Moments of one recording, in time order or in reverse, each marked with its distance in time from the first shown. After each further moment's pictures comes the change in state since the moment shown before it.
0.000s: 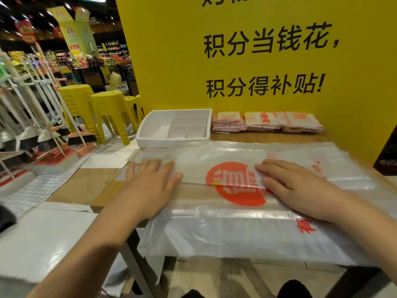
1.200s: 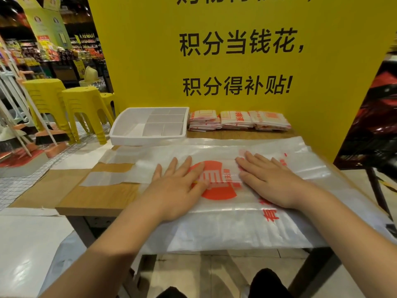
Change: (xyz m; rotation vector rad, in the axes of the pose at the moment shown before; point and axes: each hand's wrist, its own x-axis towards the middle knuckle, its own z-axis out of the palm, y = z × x) left_hand 0.013 0.077 0.026 -0.087 -0.142 0.264; right_hand -0.003 0.010 -0.002 -0.060 -0.133 0.103
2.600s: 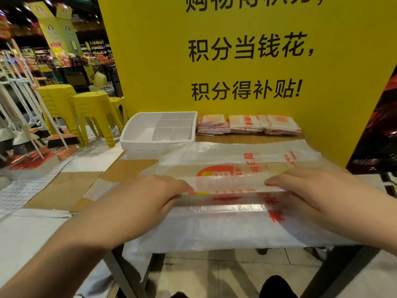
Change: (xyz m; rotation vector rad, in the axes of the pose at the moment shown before) left_hand -0.072 -0.022 -0.060 0.137 0.168 0.209; right_hand -0.073 -0.008 -0.042 -0.363 0.175 -0.222
